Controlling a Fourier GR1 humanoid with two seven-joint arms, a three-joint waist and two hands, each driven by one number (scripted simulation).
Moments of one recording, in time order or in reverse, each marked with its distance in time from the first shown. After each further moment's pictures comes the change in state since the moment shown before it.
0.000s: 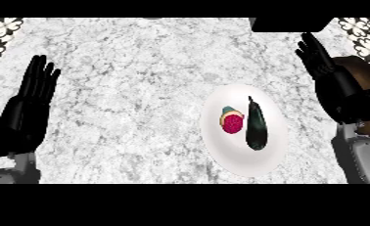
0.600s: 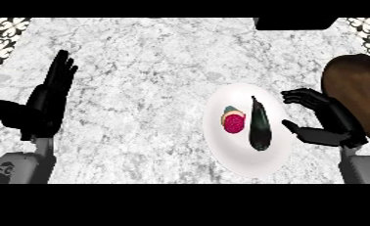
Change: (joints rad) left arm -0.100 -0.012 -0.057 0.116 -0.085 0.021 0.075; right arm 0.136 -0.051 -0.010 0.271 -0.042 0.252 -0.268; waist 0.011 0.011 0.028
